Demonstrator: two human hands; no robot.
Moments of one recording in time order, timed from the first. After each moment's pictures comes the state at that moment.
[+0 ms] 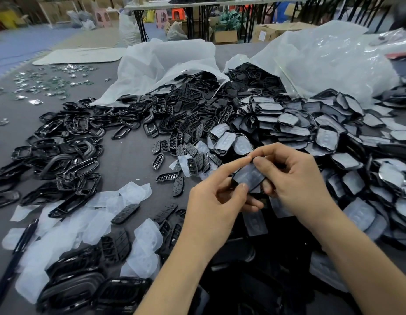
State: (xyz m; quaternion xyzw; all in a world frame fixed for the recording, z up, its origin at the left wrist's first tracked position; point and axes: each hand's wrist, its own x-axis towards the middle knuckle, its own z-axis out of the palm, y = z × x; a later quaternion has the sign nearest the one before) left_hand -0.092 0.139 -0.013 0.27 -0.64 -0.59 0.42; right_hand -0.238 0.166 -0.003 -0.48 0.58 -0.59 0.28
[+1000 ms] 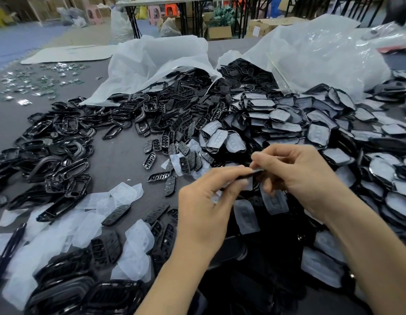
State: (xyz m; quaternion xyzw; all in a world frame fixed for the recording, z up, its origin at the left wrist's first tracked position) left_hand -0.098 0.141 -0.014 0.27 -0.72 -0.41 0.50; right_hand -0.253 0.176 0.016 -0.42 0.58 -0.57 0.41
